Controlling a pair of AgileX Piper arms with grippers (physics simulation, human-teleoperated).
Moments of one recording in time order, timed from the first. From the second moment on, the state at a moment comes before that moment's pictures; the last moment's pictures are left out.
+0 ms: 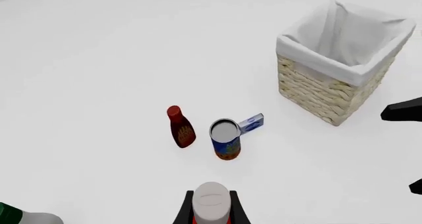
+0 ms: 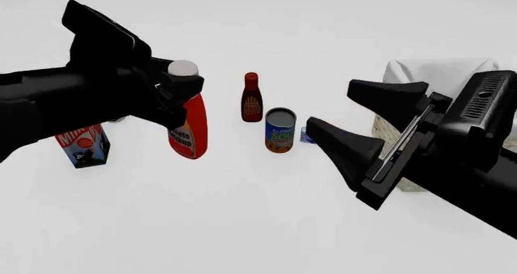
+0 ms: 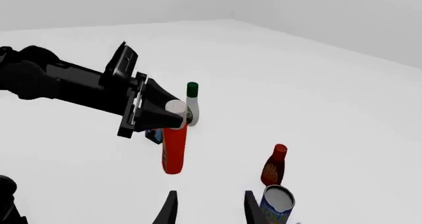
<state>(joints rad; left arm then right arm) -0.60 1.08 -0.94 0.27 0.18 0.81 0.80 -0.60 -0.12 -0.10</state>
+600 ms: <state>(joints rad) -0.64 1.08 -0.96 0.29 0.17 0.88 0.91 -0.64 -0.23 -0.09</state>
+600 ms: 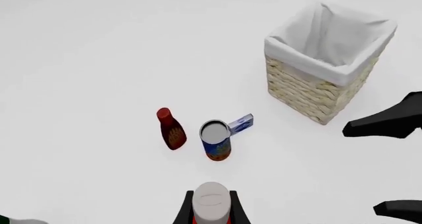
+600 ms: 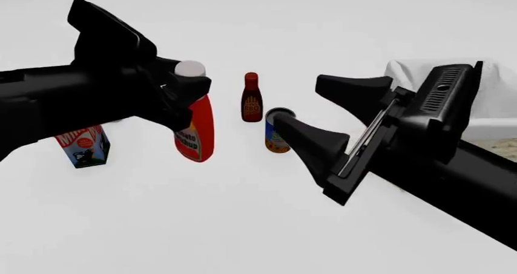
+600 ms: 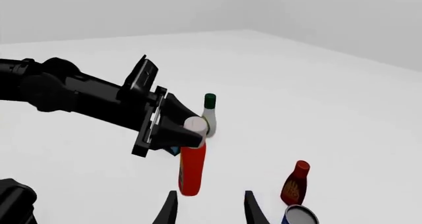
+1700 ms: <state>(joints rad) -0.69 1.04 -0.98 0.36 0.14 0.96 1.09 -0.67 -0.40 -0.06</state>
